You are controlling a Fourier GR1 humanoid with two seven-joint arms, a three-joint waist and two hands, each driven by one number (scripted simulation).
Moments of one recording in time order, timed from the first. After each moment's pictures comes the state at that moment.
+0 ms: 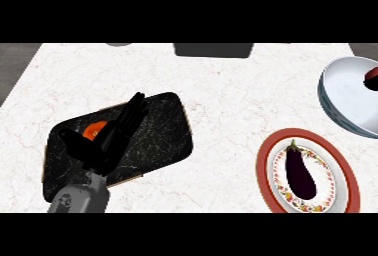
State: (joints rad) left arm -0.15 0.08 -0.16 -1.55 0.21 -0.07 0.16; right arm -0.85 -0.57 -0.40 -0.63 1.20 -0.12 0.39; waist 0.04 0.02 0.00
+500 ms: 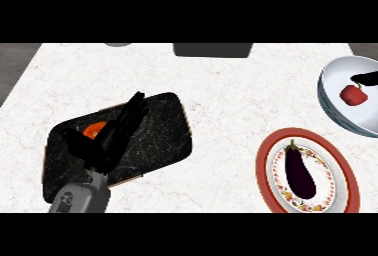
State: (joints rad) left arm -0.16 0.07 -0.15 -1.53 0.20 -0.07 0.14; right arm -0.89 -0.56 -0.61 -0.46 0.99 -0.33 0.14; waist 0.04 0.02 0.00
